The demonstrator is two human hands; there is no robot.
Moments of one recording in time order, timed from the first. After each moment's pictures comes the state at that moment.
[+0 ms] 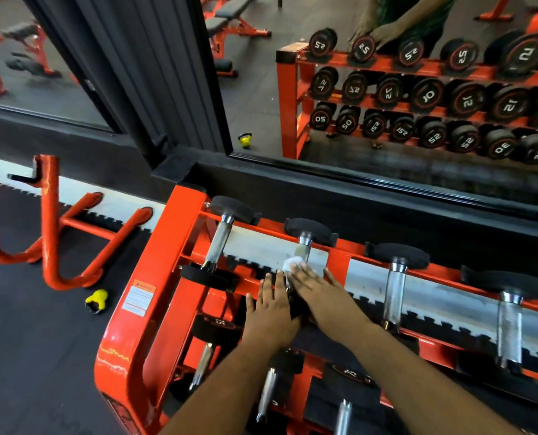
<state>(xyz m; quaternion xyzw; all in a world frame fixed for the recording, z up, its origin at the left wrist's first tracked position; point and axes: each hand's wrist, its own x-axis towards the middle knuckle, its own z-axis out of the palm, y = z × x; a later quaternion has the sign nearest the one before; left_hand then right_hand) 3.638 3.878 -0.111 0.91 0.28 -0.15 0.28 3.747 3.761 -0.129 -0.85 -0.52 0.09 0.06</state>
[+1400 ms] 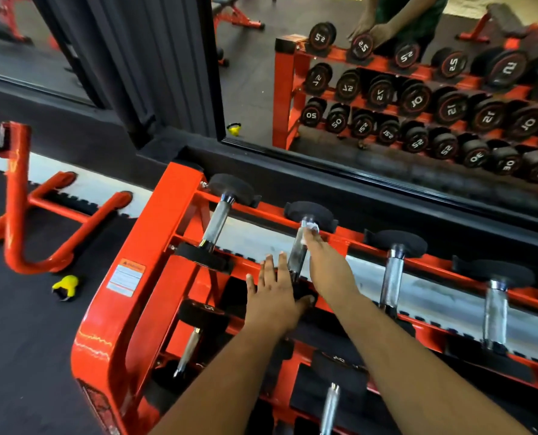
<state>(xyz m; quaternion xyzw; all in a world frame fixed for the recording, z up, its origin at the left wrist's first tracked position) 3.631 3.876 -0.121 0.92 0.26 -0.10 0.29 3.755 3.790 -0.129 -0.90 -0.28 0.13 0.32</state>
